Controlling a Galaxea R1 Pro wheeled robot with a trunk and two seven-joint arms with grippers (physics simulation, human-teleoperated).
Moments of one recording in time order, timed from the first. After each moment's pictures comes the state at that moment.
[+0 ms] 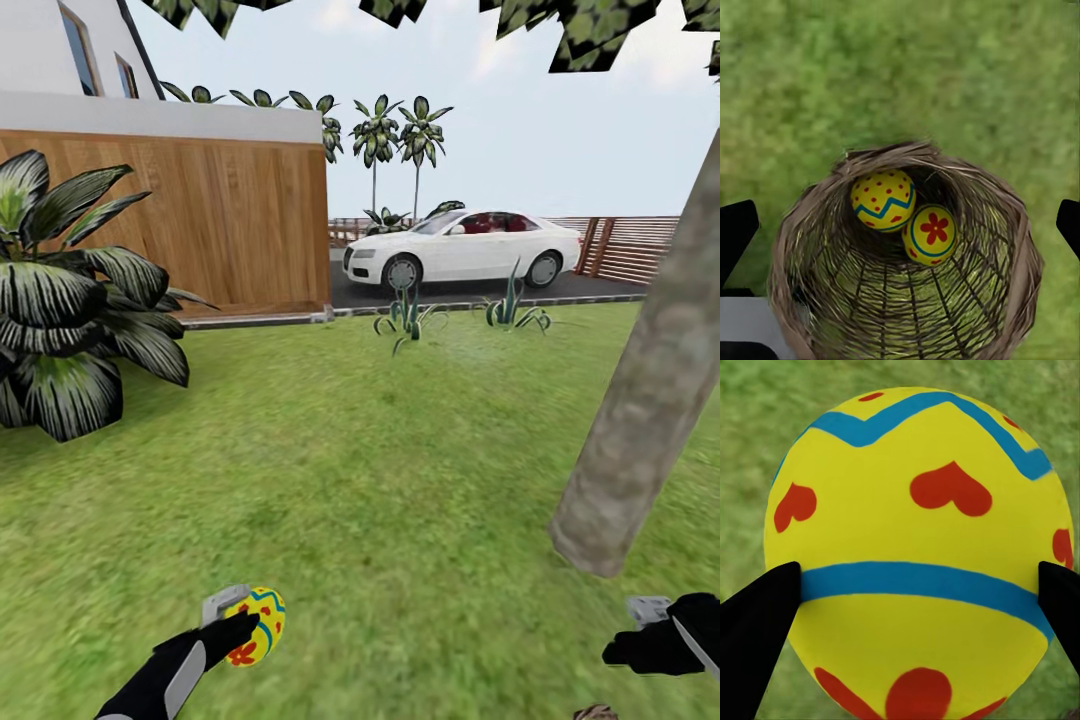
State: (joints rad) left arm -0.48 0.03 0.15 -0.45 0.26 0.25 -0.09; right arm -0.55 -0.53 0.16 -0.51 -0.06 0.70 0.47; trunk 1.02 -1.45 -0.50
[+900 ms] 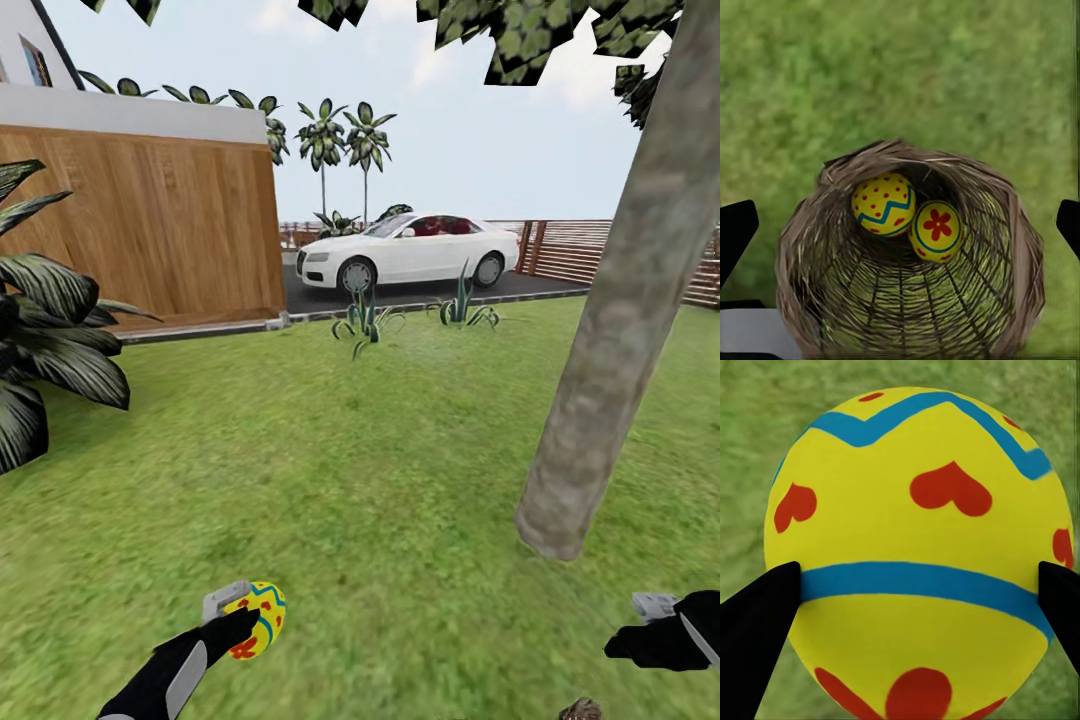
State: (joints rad) left arm -0.48 0.02 0.15 -0.45 0.26 0.21 -0.09; right arm -0.54 -0.54 0.12 -0.52 -0.07 0.71 0.48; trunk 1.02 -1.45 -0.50
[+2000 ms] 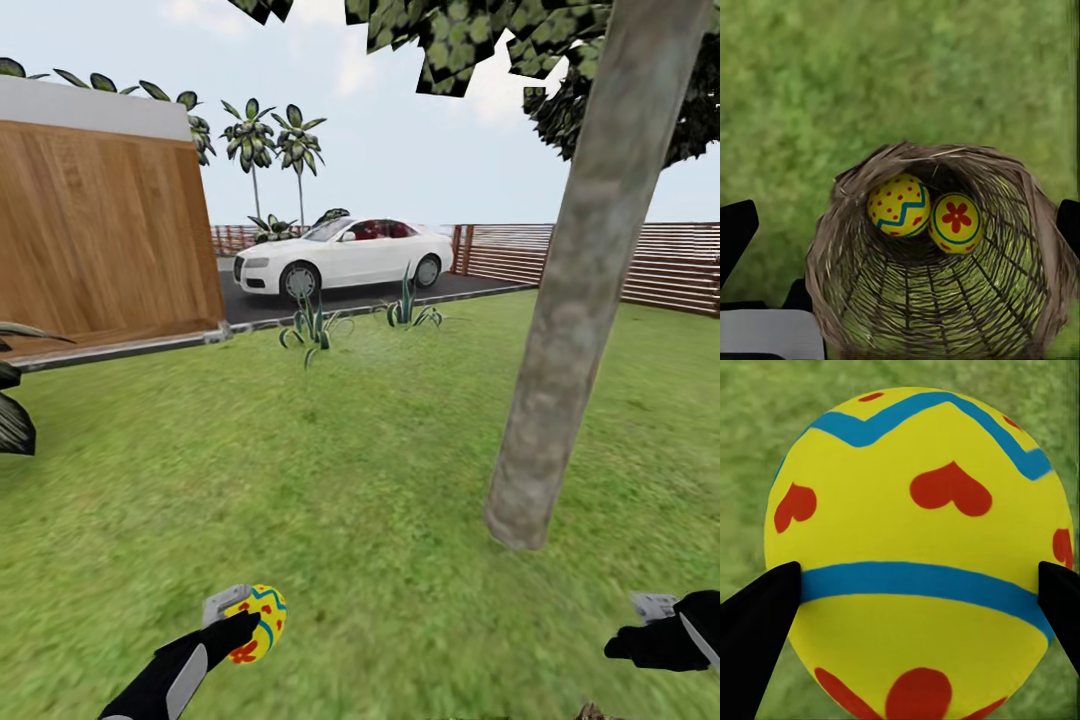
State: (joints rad) left arm -0.48 0.02 0.14 -0.44 0.26 0.21 -0.09; right arm -0.54 -0.54 0.12 -0.52 -0.07 0.72 0.48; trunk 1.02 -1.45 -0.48
